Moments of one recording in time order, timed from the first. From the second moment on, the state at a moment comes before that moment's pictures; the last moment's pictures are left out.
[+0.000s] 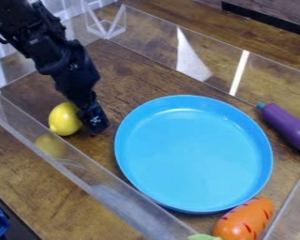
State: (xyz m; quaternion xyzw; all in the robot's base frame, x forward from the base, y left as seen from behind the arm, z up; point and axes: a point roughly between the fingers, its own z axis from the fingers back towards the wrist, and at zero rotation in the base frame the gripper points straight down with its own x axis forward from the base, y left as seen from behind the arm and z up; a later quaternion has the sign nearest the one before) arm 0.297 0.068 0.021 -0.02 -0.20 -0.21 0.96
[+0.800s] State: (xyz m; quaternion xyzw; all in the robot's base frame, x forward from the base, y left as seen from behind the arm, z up) arm 0.301 0.057 0.057 -0.06 -0.22 -0.15 0.96
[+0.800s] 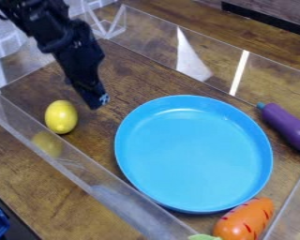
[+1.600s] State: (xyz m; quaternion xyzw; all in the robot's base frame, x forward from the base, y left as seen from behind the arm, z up) arm 0.303 0.062 0.033 -0.12 -0.21 -0.14 0.96
